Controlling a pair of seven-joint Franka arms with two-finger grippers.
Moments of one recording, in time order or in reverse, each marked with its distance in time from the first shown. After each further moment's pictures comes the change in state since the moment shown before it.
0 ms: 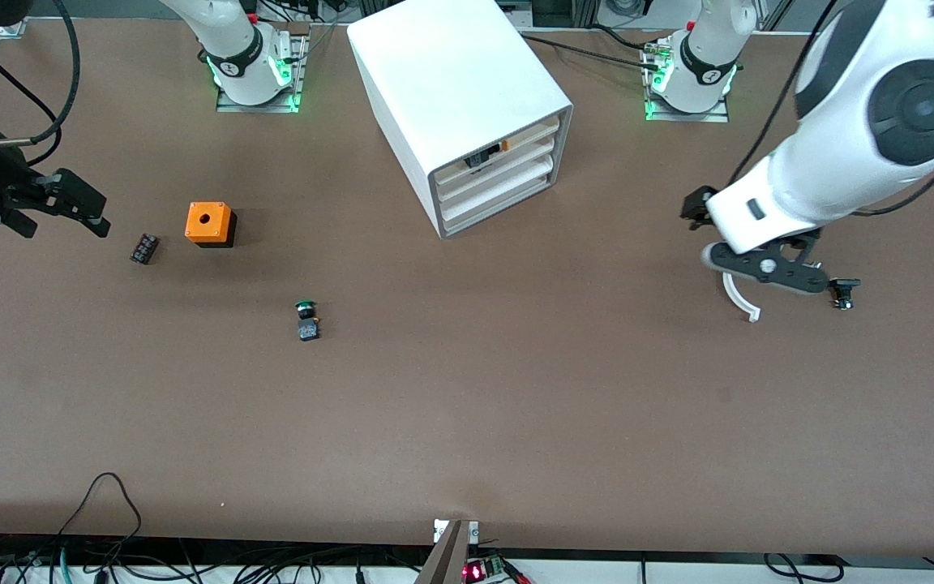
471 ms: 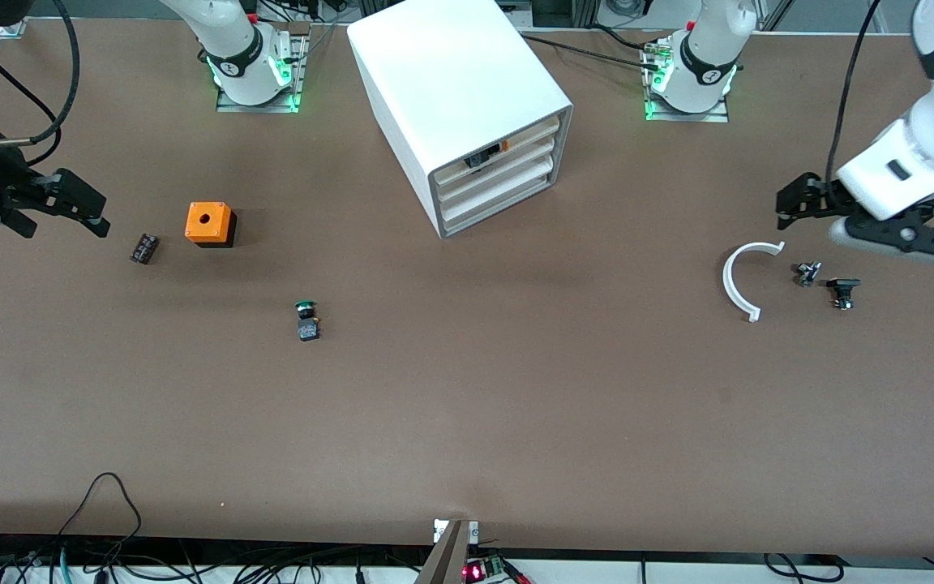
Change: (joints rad) left arm -0.114 -0.298 0.389 -0.391 -0.129 0.324 0.132; right arm 0.000 0.000 0.000 0.000 0.000 0.000 0.000
